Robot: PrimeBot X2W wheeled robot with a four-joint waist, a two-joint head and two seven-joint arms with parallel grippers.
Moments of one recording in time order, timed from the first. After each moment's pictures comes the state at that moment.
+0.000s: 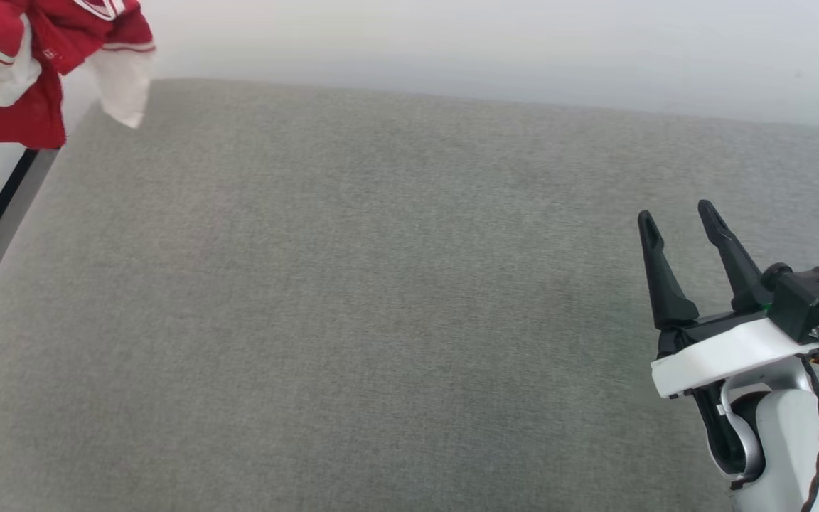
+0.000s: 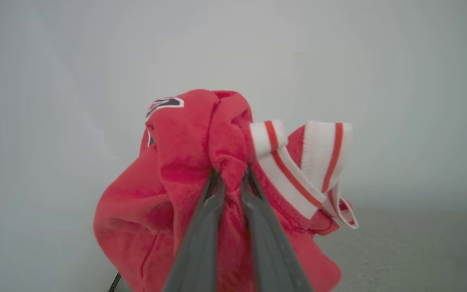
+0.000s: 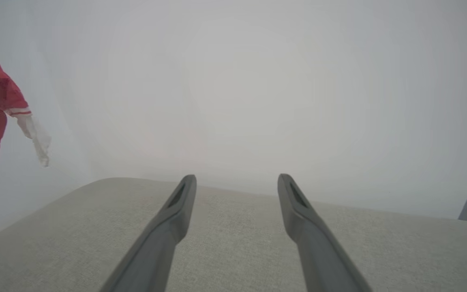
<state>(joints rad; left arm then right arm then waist) -1.15 0.69 -0.40 0.73 -0.72 -0.13 0.32 -0.25 -0.15 0.08 0.12 0.29 0.13 -0.14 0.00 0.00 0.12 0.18</state>
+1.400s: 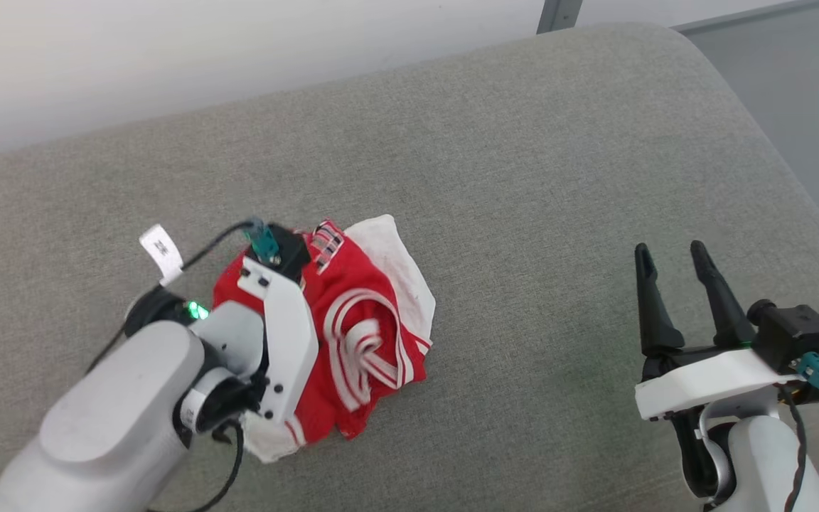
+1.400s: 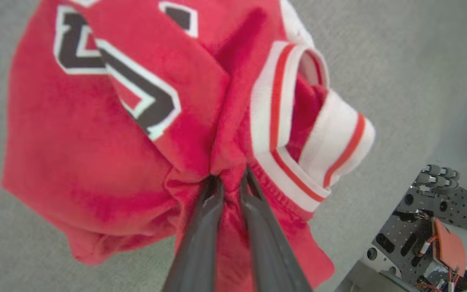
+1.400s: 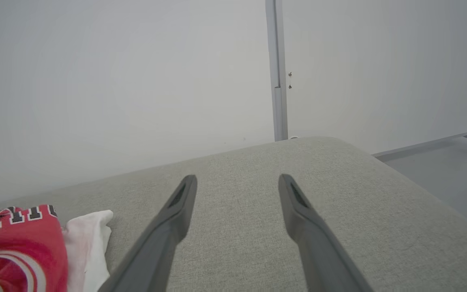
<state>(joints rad) -0.66 0.55 -0.82 0.19 -0.85 0.02 0.80 -0.22 -0.07 0.01 0.25 0.29 0.13 -0.24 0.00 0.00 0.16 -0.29</state>
